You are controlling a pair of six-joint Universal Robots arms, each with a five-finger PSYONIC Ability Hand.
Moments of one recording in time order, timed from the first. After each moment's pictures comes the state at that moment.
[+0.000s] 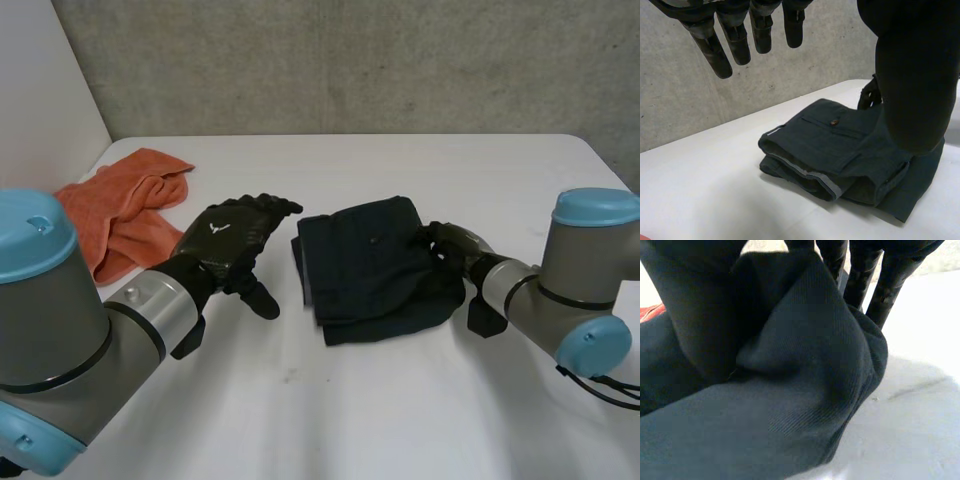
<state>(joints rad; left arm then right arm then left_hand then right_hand) 4.21 -1.78 -1.70 3.27 -1.39 3.13 1.86 -0.85 1.35 -0.09 1.26 3.45 0.19 0.20 0.21 0.20 0.05 0.55 0.68 0.66 0.66 0.46</state>
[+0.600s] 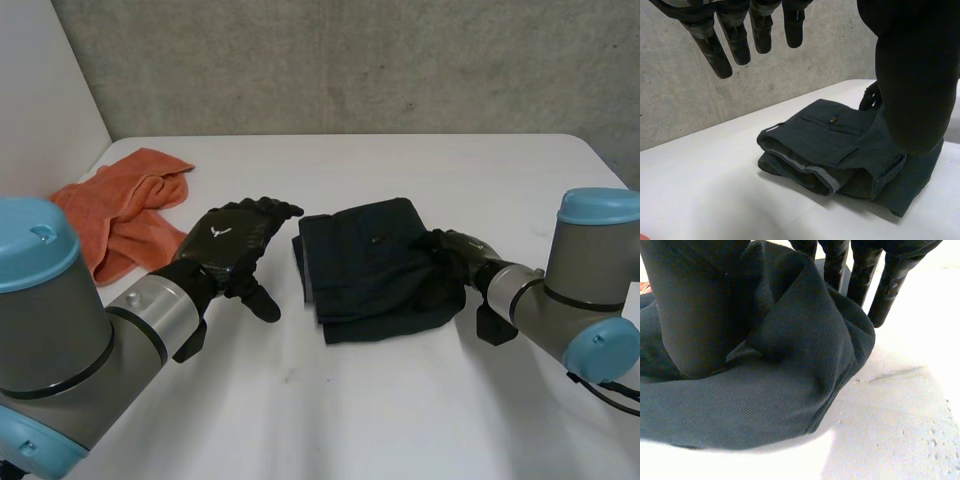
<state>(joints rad) 4.21 -1.78 -1.72 3.30 -1.38 3.13 1.86 -0.89 1.39 -0.04 1.27 3.34 0.19 0.20 0.21 0.20 0.05 0.31 0.39 0.38 0.37 0.19</state>
